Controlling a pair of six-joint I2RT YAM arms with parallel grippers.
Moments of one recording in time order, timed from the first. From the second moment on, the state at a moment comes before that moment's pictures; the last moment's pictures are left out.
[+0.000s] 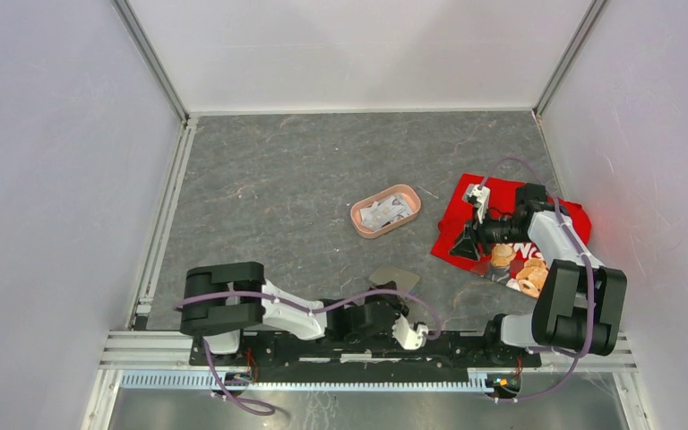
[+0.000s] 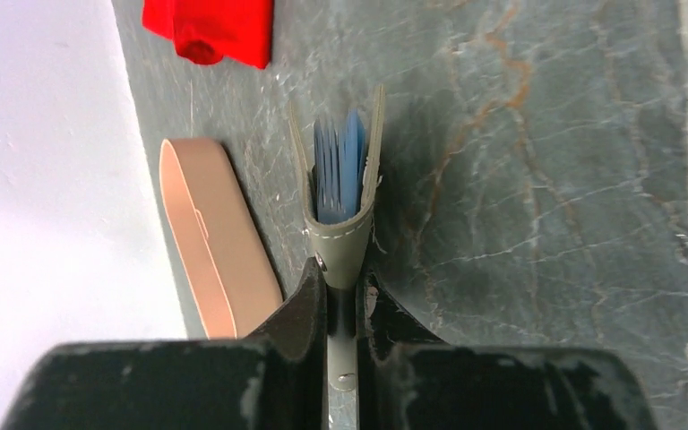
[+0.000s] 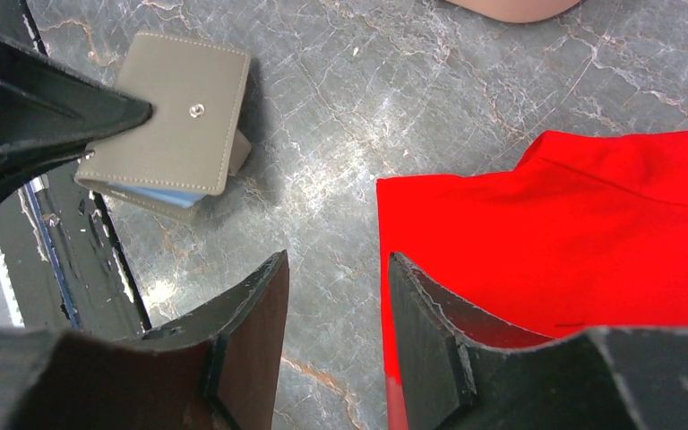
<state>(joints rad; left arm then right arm) -1.47 1.70 0.67 0.44 -0.48 0.87 -0.21 1.36 0.79 -0.84 -1.00 -1.01</state>
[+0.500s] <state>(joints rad) -1.60 1.61 0.66 0.29 -0.51 0.81 -0.21 1.37 0.79 -0.84 -1.00 -1.01</state>
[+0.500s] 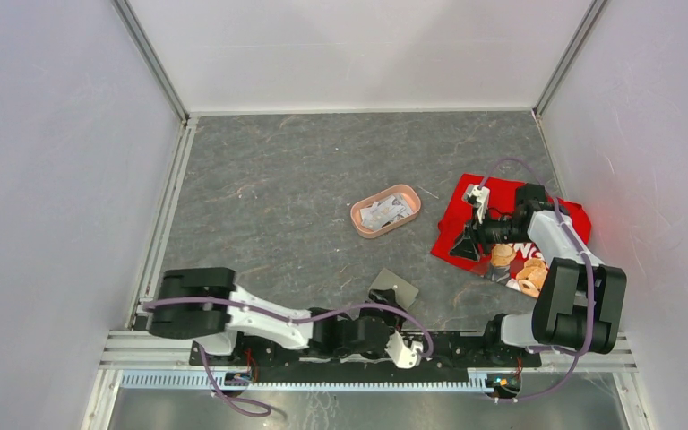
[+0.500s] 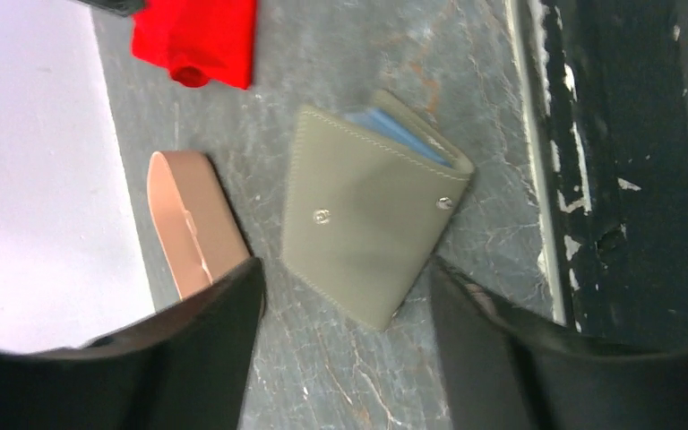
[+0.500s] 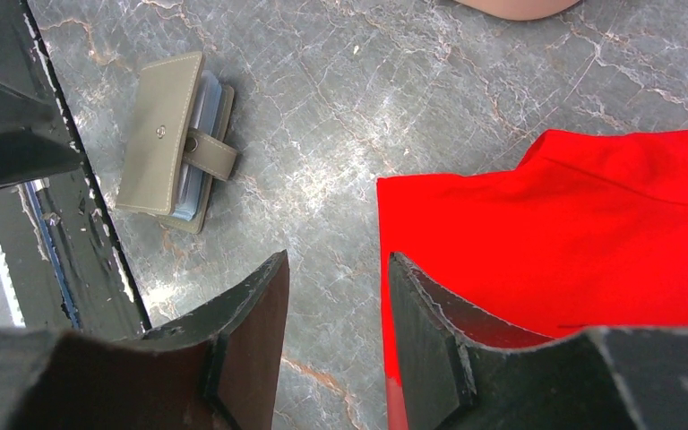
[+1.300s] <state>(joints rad) -1.22 1.20 0.50 0.40 -0.27 -0.43 0.25 1.24 0.67 -0.46 -0.85 -0.78</state>
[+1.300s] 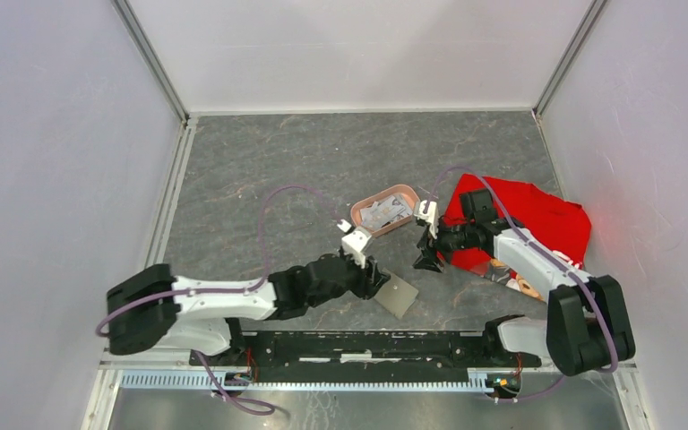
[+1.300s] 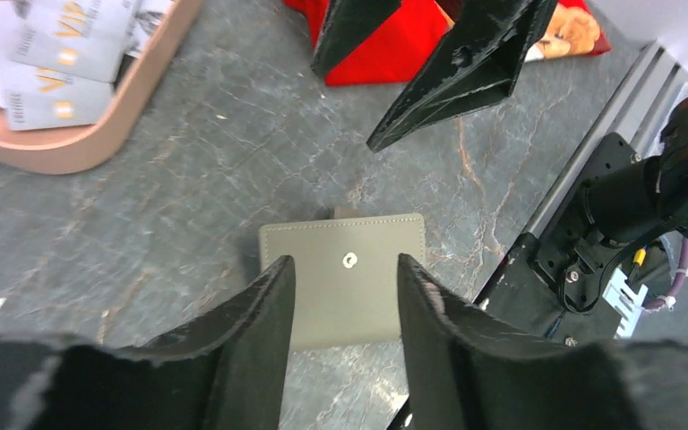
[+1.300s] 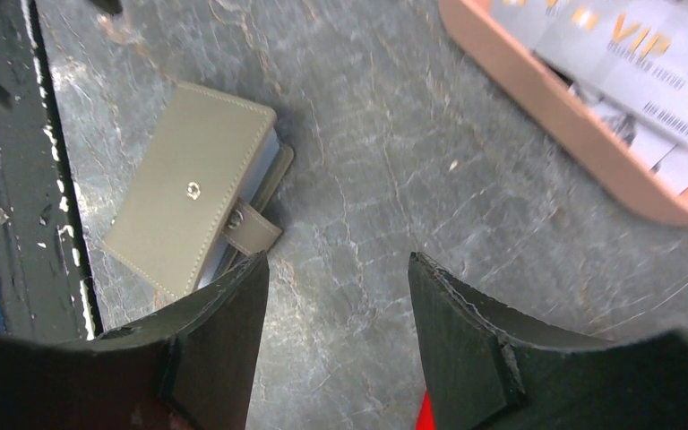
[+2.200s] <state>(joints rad) -1.22 1.64 0.73 0.23 -0.13 -0.62 0.31 1.37 0.66 -0.50 -0.84 -0.79</state>
